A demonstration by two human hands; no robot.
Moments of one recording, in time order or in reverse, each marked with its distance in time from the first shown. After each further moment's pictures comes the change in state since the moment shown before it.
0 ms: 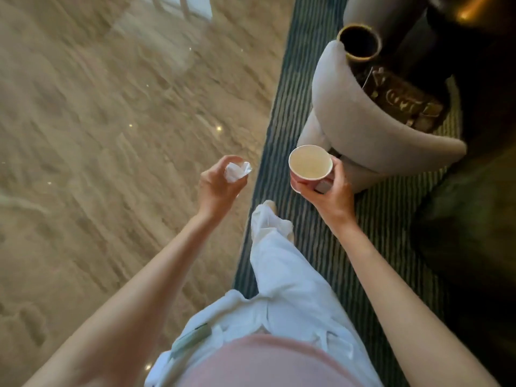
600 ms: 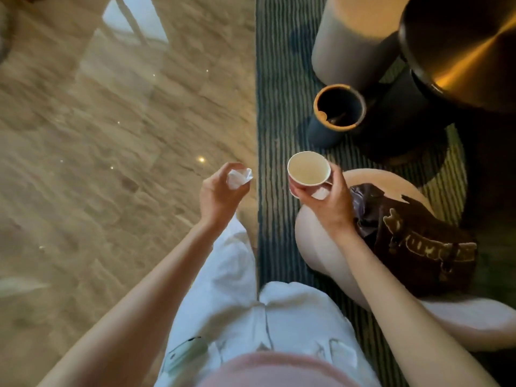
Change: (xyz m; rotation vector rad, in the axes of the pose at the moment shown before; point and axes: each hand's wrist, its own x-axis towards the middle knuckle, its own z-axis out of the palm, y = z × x) left_hand 0.553 0.118 0.138 0.092 -0.192 0.095; right_hand 0.539 0.010 0.055 -0.029 0.214 0.111
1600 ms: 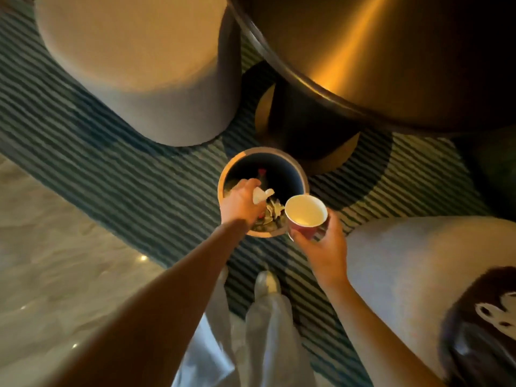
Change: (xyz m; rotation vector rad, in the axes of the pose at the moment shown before) left_hand 0.615 0.005 0.595 0.599 -0.986 0.623; right_hand 0.515 0.314 0.082 0.106 0.806 0.820
